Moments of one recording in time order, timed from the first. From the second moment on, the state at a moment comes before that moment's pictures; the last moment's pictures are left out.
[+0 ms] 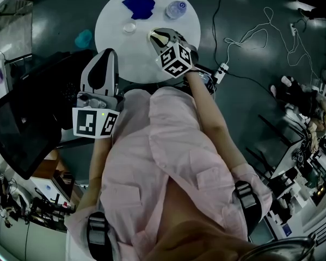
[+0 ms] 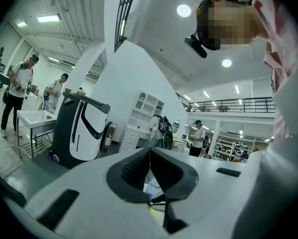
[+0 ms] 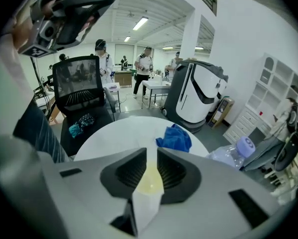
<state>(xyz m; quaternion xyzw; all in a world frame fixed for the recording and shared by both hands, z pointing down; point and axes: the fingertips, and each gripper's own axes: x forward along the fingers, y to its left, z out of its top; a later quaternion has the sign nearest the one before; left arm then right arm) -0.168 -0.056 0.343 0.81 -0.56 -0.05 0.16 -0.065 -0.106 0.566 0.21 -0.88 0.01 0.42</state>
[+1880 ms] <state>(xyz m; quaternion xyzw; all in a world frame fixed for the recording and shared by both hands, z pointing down) 0.012 -0.031 0.350 0.91 -0.37 -0.06 0.17 0.089 -0.018 0.323 0.52 -0.85 0.05 0.02</state>
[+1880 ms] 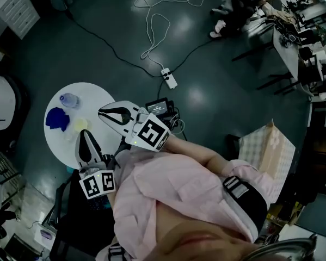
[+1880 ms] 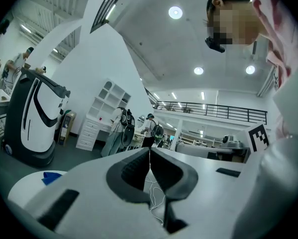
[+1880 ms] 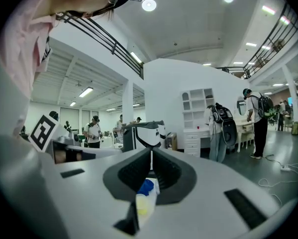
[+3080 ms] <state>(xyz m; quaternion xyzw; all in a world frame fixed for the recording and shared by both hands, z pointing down) 0.002 0.005 0.321 0.89 -0.42 -0.06 0.14 0.100 0.021 0.316 0.50 -0.86 0.03 0.06</state>
